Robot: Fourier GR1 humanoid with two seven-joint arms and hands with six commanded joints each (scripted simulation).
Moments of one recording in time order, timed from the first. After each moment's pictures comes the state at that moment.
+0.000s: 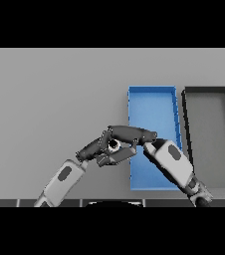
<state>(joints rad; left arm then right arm) -0.27 0.12 -0.53 -1.60 -0.12 -0.30 -0.02 -0.62 -0.22 0.43 -1.77 -0.52 0.58 0.30</state>
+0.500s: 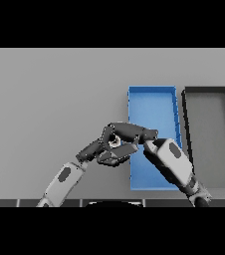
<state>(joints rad) -0.23 0.09 -0.51 -1.58 -0.05 -0.30 0.10 -0.62 -0.21 0.41 -1.76 -0.68 0.52 0.37</state>
